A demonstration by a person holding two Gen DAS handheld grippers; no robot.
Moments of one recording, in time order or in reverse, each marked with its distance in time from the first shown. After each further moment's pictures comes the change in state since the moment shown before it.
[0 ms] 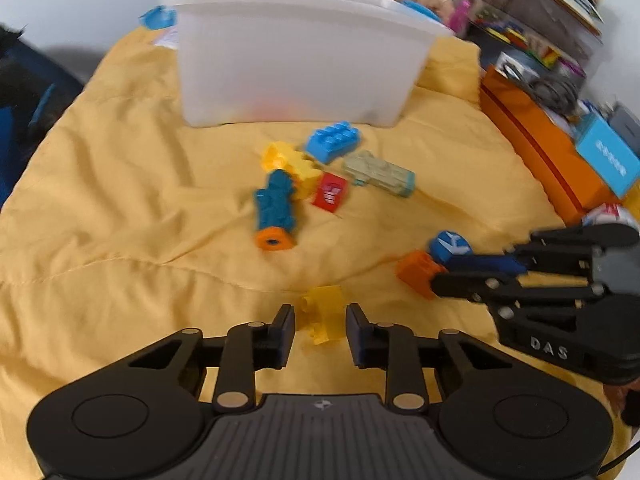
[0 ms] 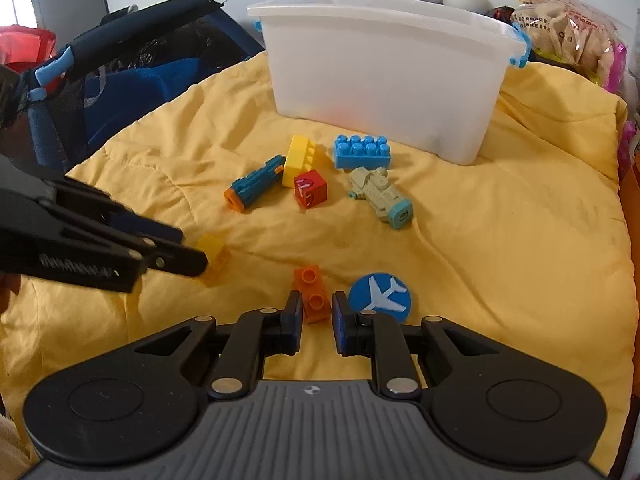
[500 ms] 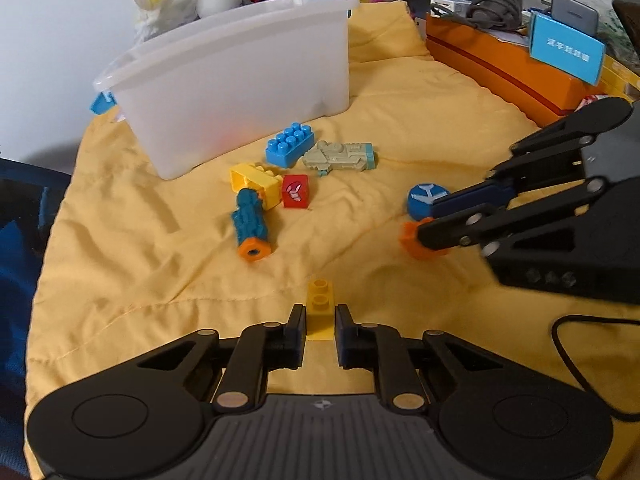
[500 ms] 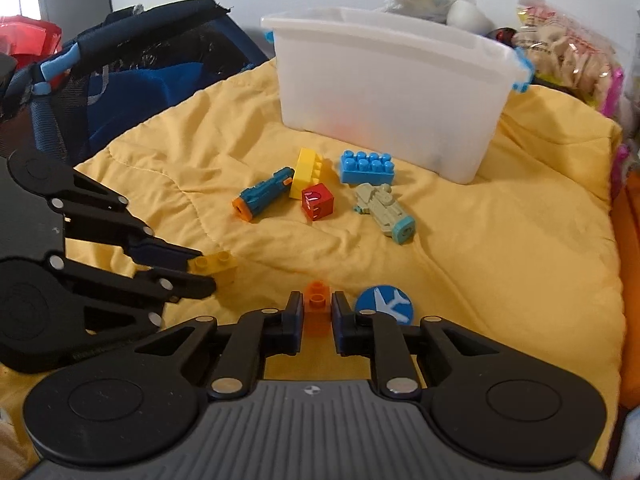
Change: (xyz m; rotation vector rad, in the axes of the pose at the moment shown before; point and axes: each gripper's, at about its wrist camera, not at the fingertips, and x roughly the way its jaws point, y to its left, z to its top) left arm -0.022 -0.037 -0.021 0.320 -0.024 0.133; right arm -0.019 0.017 -0.007 -0.015 -0.032 -0.030
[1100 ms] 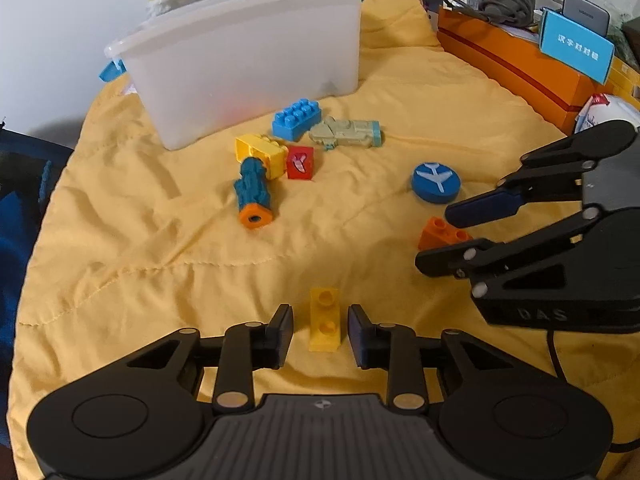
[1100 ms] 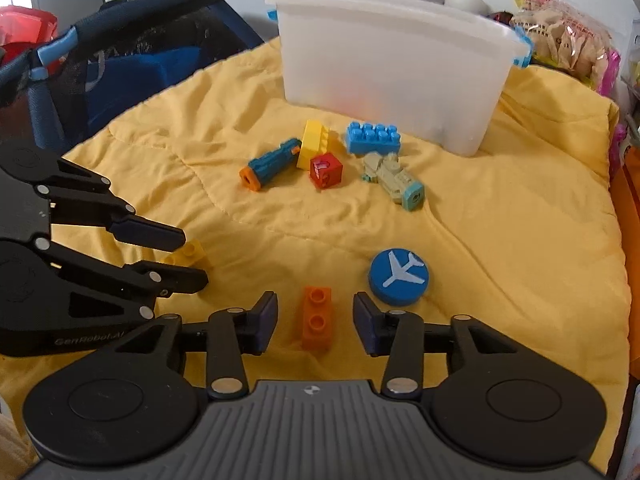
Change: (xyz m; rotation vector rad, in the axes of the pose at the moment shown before) left arm 0.011 0.000 -0.014 -0.051 0.028 -0.007; right arm 0.017 0.012 -0.015 -0.008 0.061 -0.023
